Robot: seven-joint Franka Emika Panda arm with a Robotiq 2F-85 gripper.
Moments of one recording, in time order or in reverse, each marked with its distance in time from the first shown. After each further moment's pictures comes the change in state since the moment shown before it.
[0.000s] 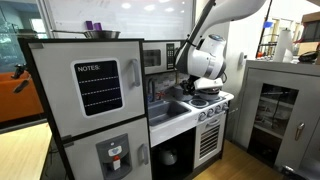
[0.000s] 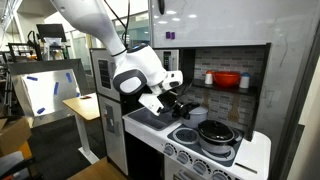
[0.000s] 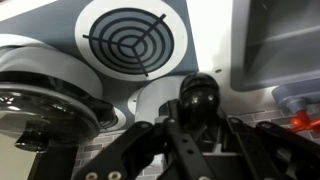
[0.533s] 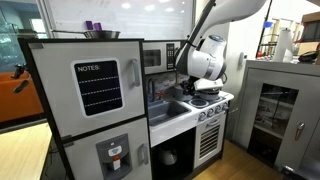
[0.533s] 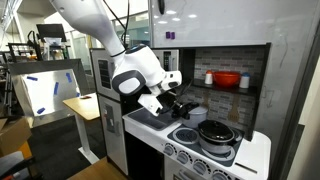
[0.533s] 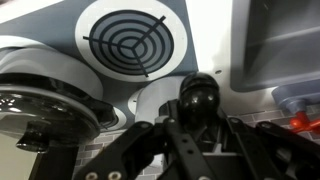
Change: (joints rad) arm -0.005 0.000 0.010 -0.012 0.000 0.025 0.001
